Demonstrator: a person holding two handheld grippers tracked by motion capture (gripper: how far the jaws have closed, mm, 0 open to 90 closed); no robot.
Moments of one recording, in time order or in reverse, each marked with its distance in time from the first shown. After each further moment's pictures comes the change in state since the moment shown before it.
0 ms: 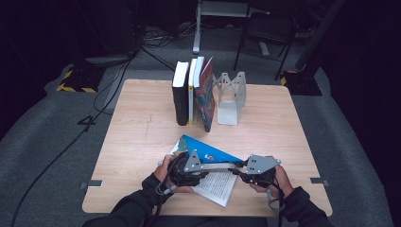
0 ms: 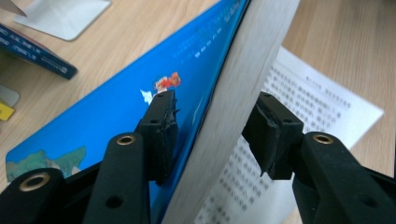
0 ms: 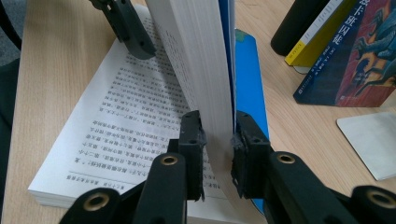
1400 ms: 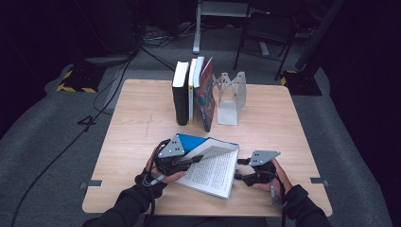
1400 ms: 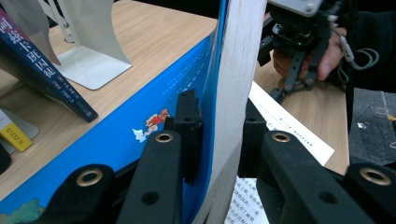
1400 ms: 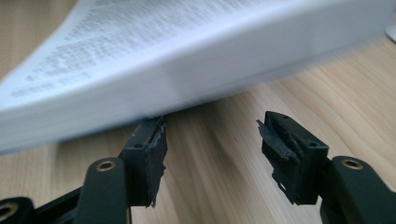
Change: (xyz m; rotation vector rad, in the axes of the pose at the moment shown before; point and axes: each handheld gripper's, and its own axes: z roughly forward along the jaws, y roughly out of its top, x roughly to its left) left arm 0.033 -0.007 -0.031 -0.271 -0.085 -0.138; right arm -0.024 -0.057 0.028 0.039 0.108 0.226
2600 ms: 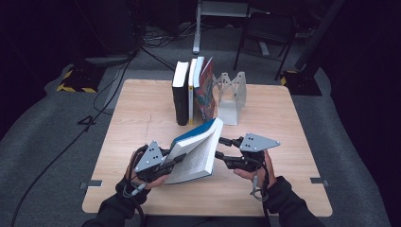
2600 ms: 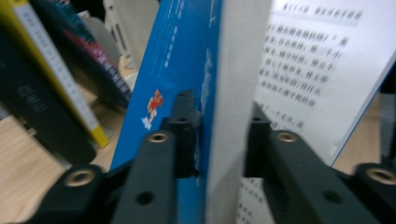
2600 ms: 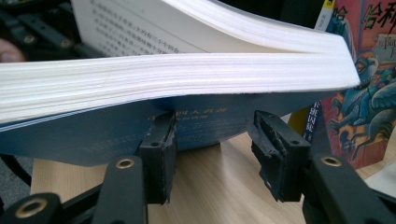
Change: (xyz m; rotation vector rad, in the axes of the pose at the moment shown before) left arm -0.010 -0.015 -0.056 -0.073 0.195 0.051; right arm 0.036 0.112 -0.019 -0.326 -0.122 0.013
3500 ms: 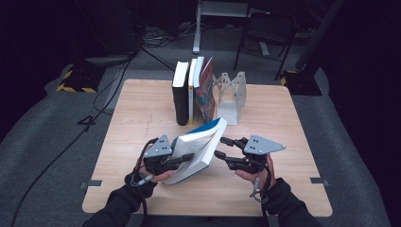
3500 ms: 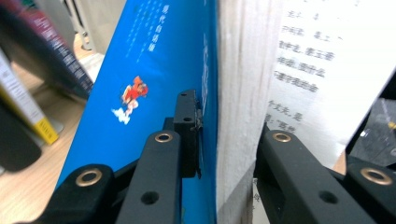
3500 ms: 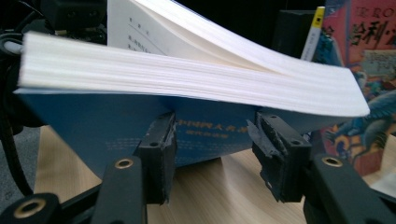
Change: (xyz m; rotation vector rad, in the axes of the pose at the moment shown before) left arm 0.010 0.012 0.040 0.039 -0.187 -0.047; right arm 0.000 -0.007 -0.011 -0.076 -0.010 0.028
